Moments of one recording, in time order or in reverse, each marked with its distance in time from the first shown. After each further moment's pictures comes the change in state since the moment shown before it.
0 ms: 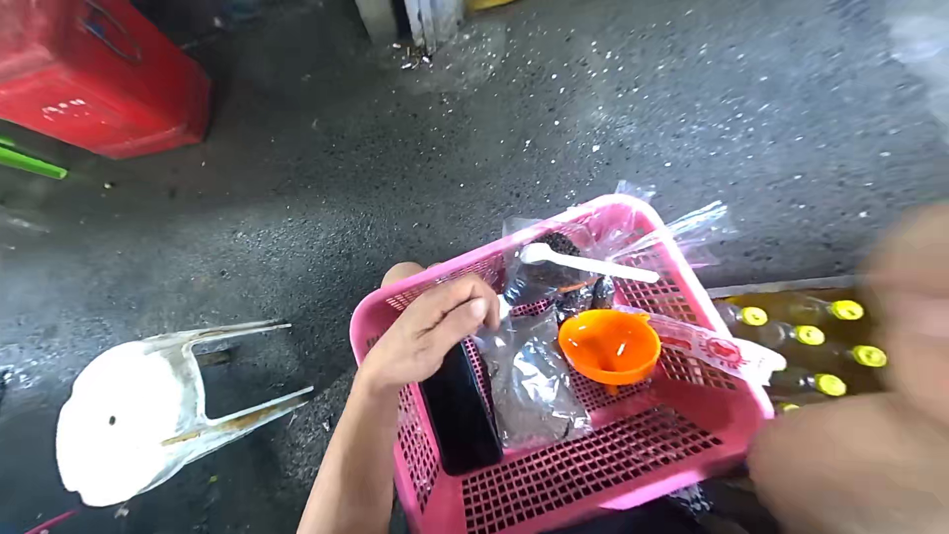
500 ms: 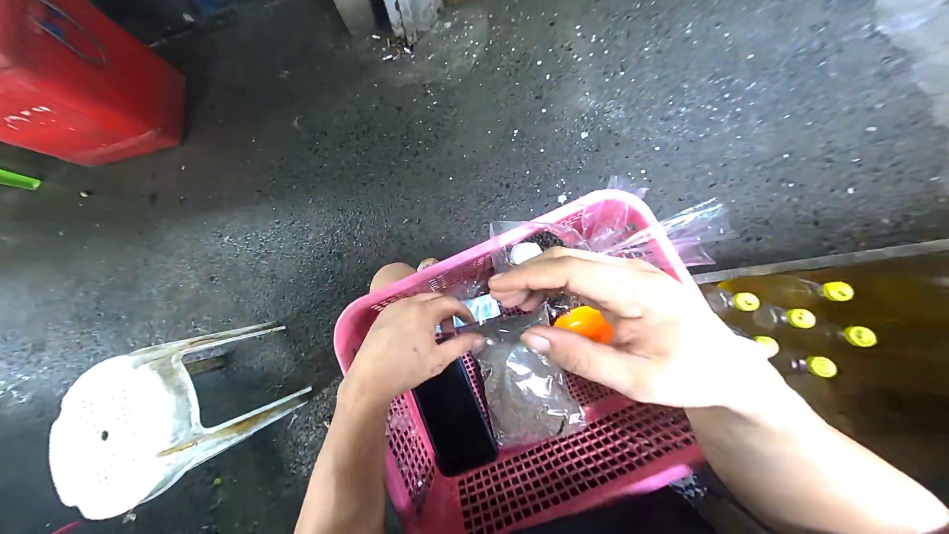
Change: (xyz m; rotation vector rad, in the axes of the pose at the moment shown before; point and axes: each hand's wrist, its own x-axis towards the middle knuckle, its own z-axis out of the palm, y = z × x) left_hand -0.008 -0.001 0.001 0.788 0.006 -0.368; right_hand 0.033 0.044 0.088 0.136 -0.387 -0.077
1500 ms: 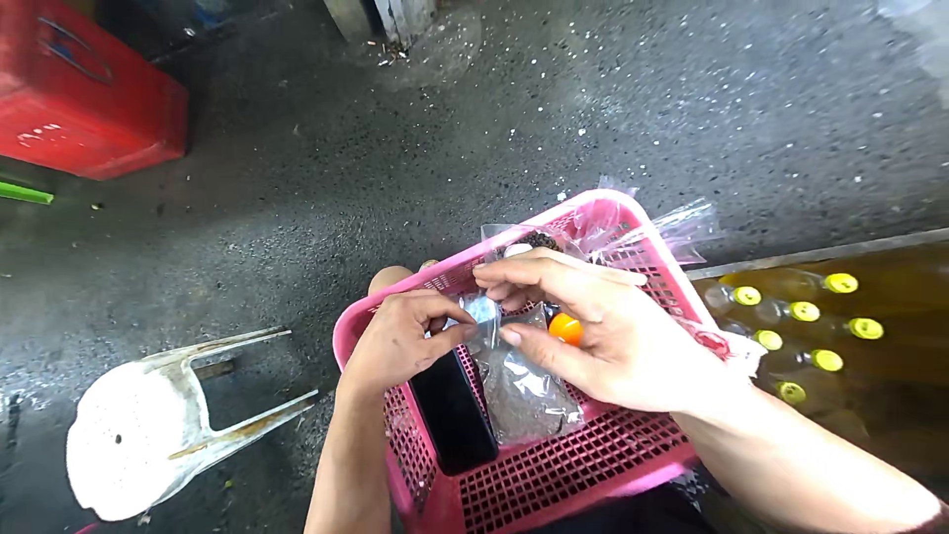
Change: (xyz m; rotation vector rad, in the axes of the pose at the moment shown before) left_hand 0.002 -0.008 0.000 -0.331 0.058 0.078; right_hand -0.008 0.002 0.015 -0.032 0.061 0.058
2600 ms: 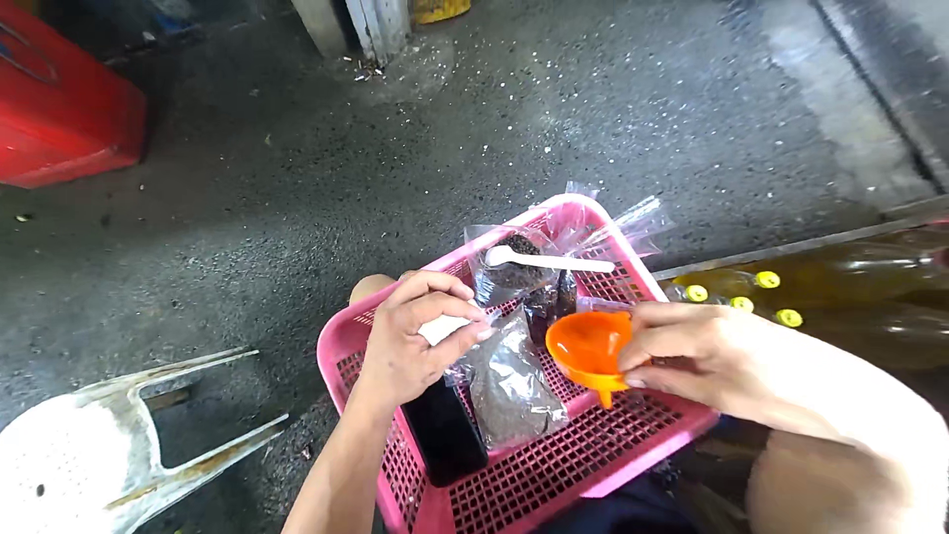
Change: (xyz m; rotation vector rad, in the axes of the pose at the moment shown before) left_hand 0.008 0.017 0.021 -0.198 0.306 0.334; right_hand -0.097 -0.001 -0.087 -0.511 -0.310 0.281
